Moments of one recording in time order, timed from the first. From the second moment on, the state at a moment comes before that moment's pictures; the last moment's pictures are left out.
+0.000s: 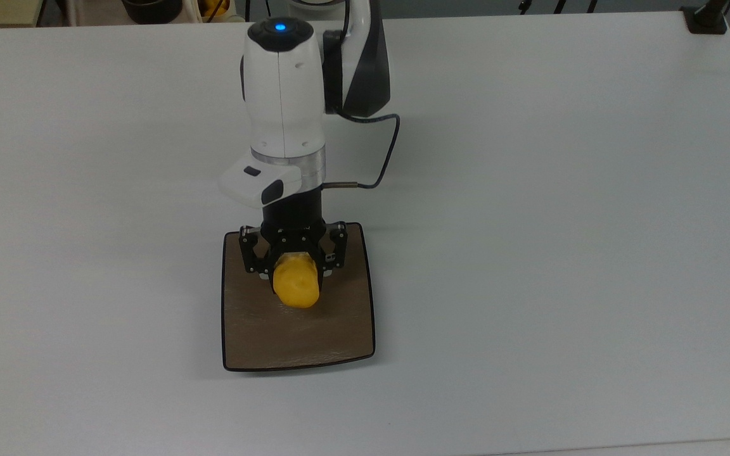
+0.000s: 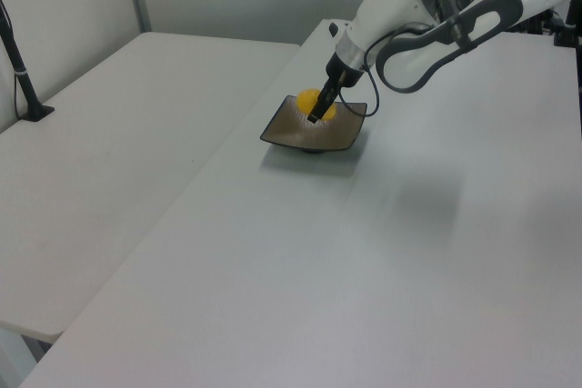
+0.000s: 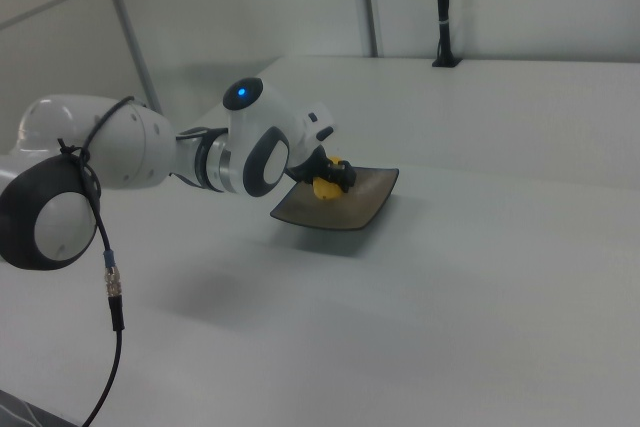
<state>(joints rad) 0.12 0.57 -0.04 -1.63 0.00 2.77 -0.08</state>
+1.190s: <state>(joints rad) 0.12 0.61 -0.04 -1.60 0.00 2.83 -0.08</state>
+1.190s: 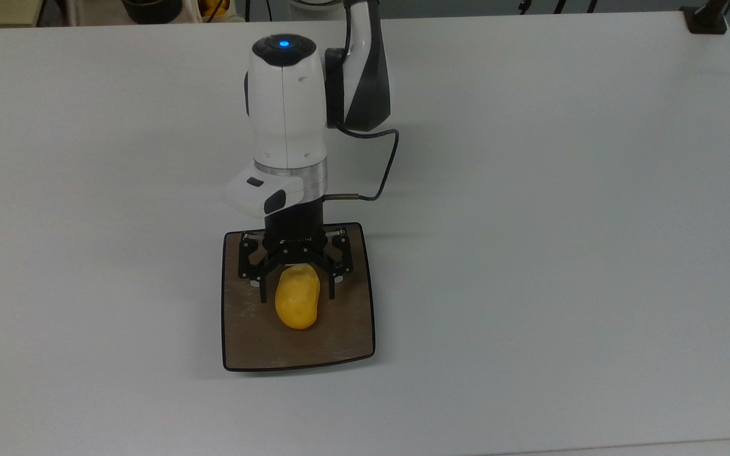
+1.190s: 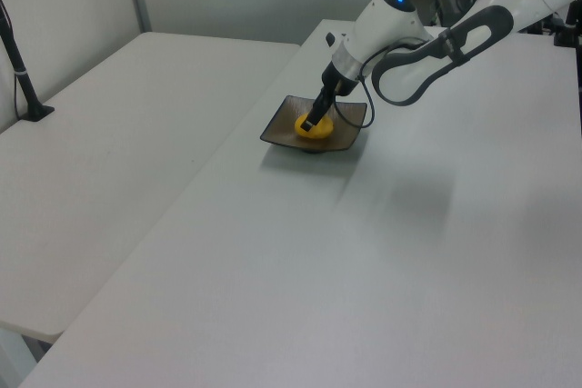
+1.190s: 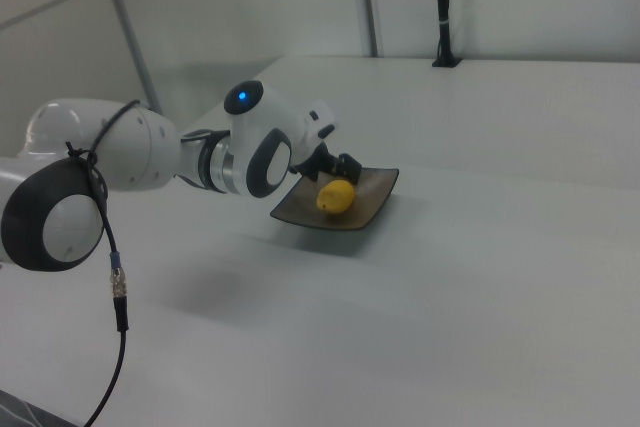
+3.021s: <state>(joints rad) 0.09 -0.05 -0.02 -1.63 0.05 1.61 0.06</state>
